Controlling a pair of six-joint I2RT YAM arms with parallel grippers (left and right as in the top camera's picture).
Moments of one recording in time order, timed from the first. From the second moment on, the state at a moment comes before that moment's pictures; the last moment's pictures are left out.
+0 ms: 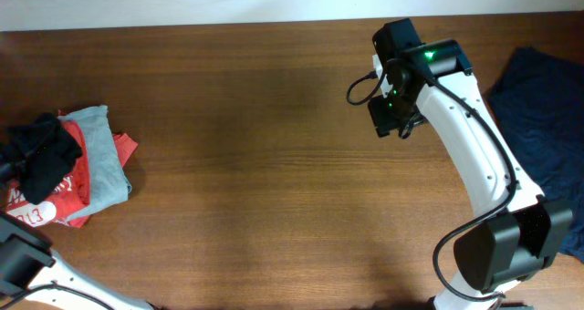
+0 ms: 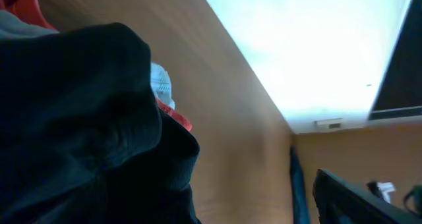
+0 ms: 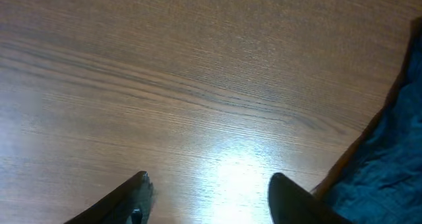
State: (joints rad) left arm 0.92 2.31 1.86 -1.11 1.20 0.38; right arm 0.25 1.84 1.80 -1.38 0.16 0.00
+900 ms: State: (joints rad) left arm 0.02 1.68 1.92 -1.17 0.41 0.32; right arm 0.01 1.73 1.80 -1.27 -0.13 -0.03
